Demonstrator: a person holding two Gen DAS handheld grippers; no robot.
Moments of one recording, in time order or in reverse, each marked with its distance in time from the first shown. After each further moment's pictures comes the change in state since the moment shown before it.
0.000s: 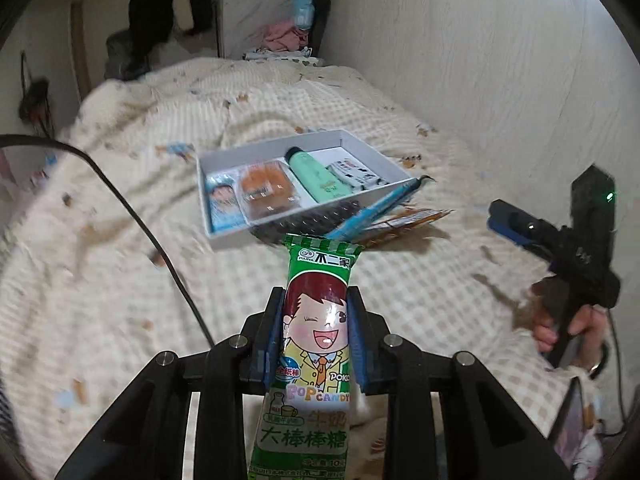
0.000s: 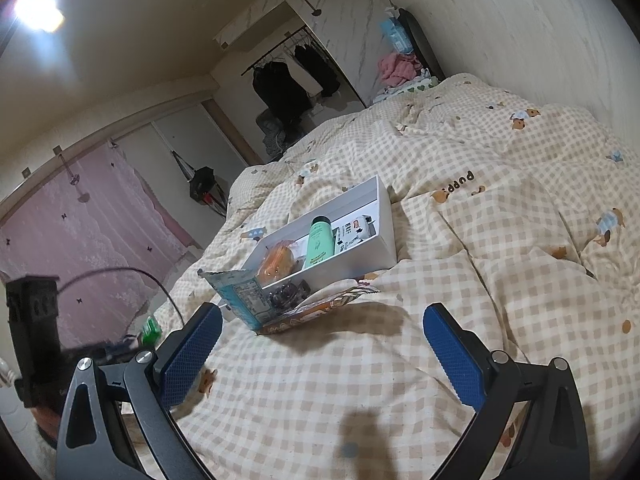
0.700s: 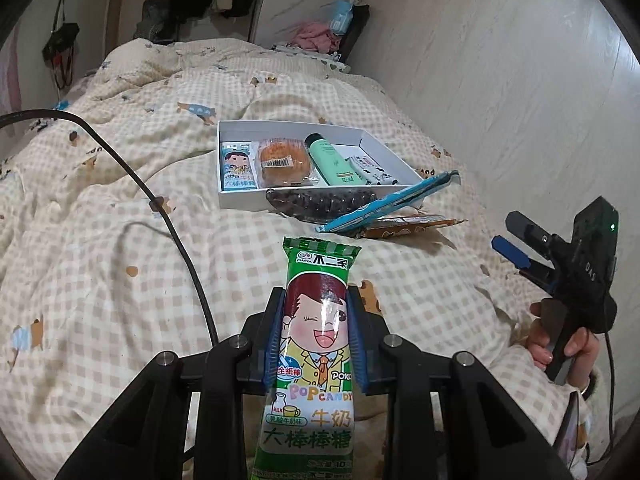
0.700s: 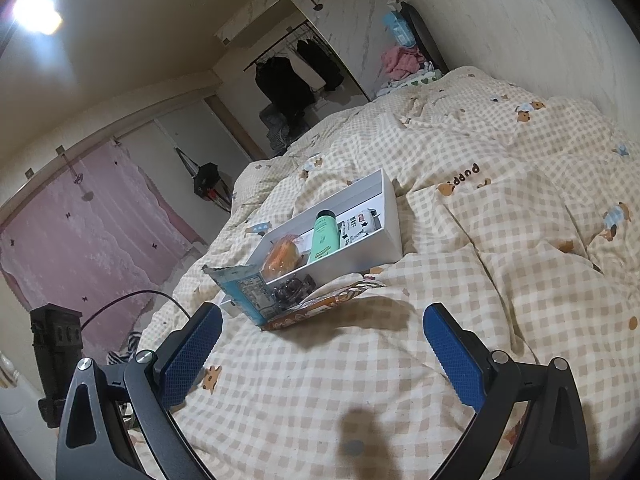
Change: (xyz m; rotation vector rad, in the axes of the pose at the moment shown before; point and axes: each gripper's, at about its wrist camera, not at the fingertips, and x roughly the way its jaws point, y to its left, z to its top) left arm 0.010 0.017 -0.025 -0.163 -0.036 -0.024; right arm 0.002 0.001 -0.001 0.004 0.023 0.018
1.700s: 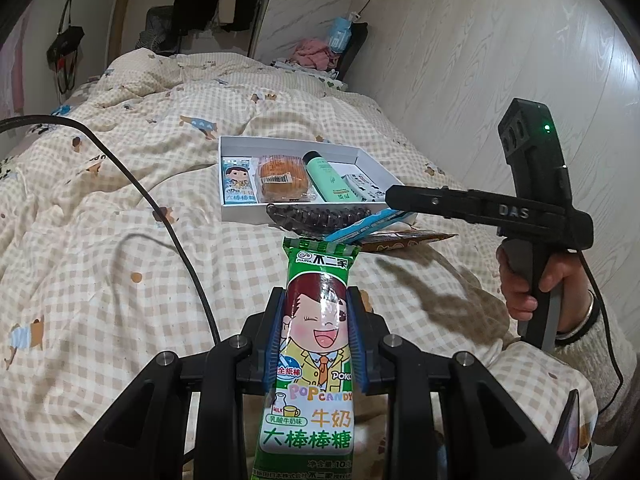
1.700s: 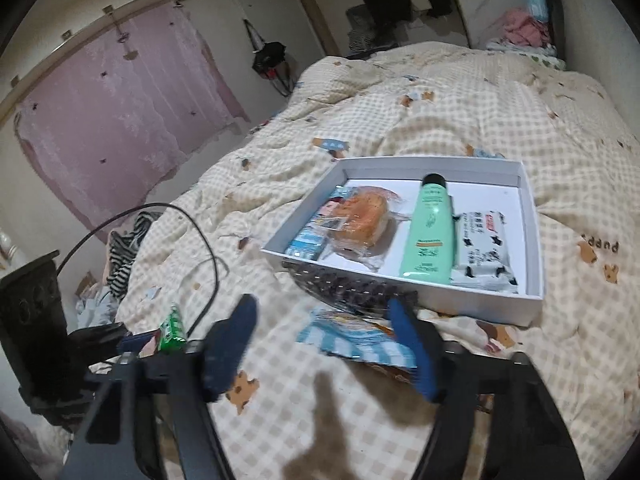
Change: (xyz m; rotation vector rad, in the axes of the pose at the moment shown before) left arm -0.012 0.005 -0.003 -0.024 -0.064 -0.032; right arm 0.109 0.082 0.038 -0.359 0.393 0.091
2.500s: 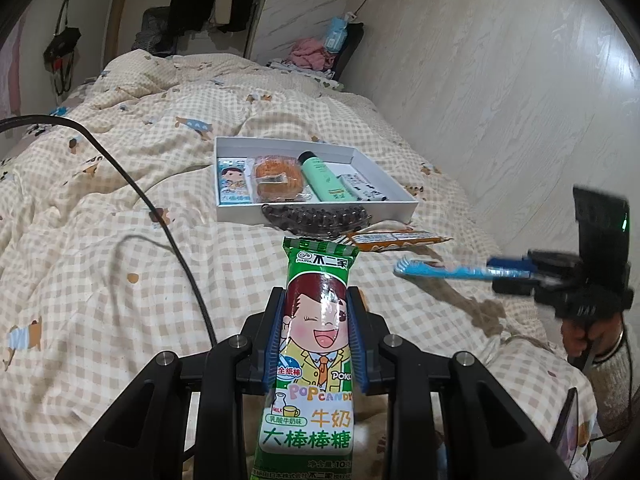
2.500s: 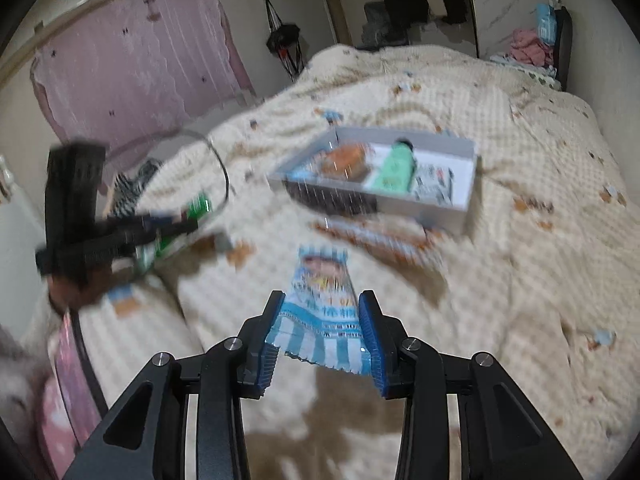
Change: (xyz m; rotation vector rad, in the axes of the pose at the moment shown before) left arm -0.001 0.001 0.000 0.007 -0.009 -0.027; right arm -0.084 0.000 -0.077 -0.145 0.071 -0.065
